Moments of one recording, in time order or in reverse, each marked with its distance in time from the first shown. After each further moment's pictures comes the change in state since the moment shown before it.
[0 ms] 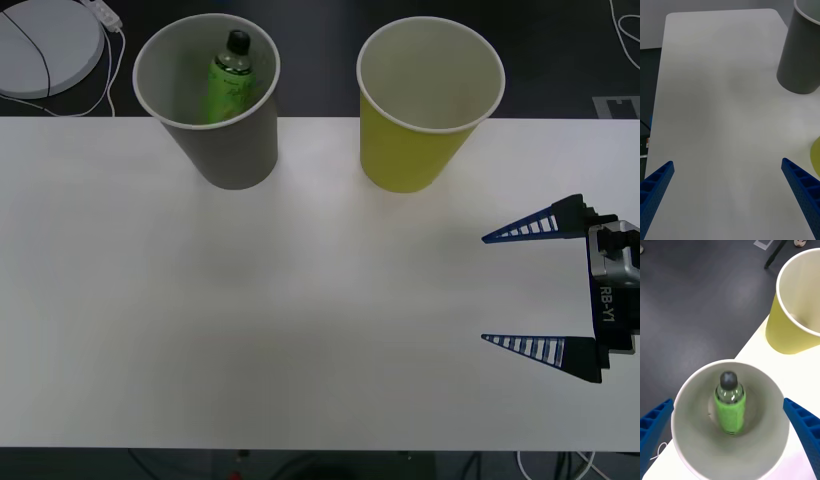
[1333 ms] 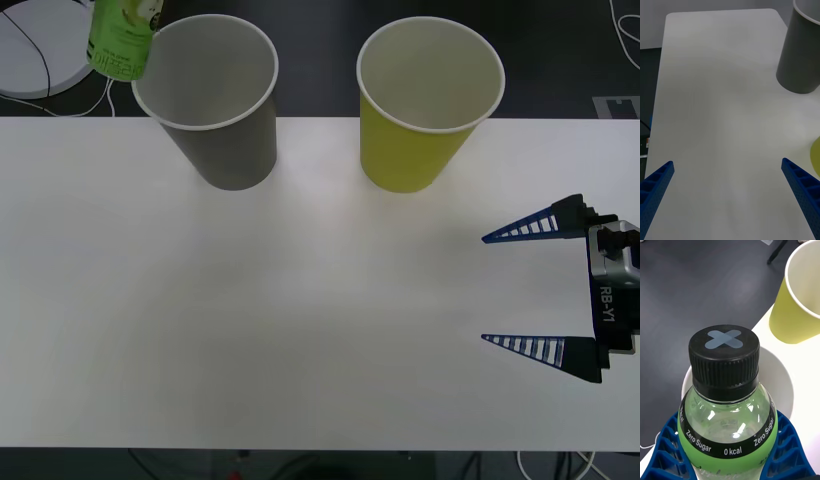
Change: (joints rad) right arm 0.000 0.000 0.000 0.000 0.000 0.000 0.000; left arm 0.025 0.100 0.000 -0.002 0.087 -0.022 -0.024
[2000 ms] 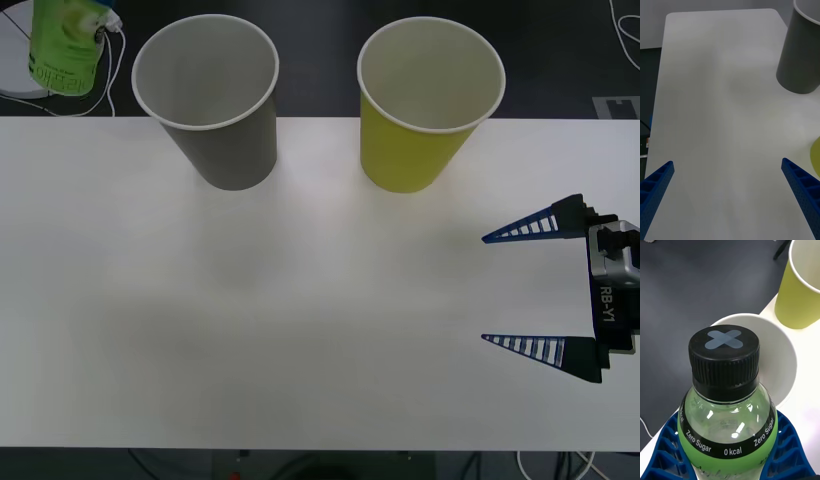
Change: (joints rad) right arm 0.000 0.000 0.000 0.000 0.000 0.000 0.000; left arm 0.166 0.160 0.119 -0.207 0.040 -0.020 0.012
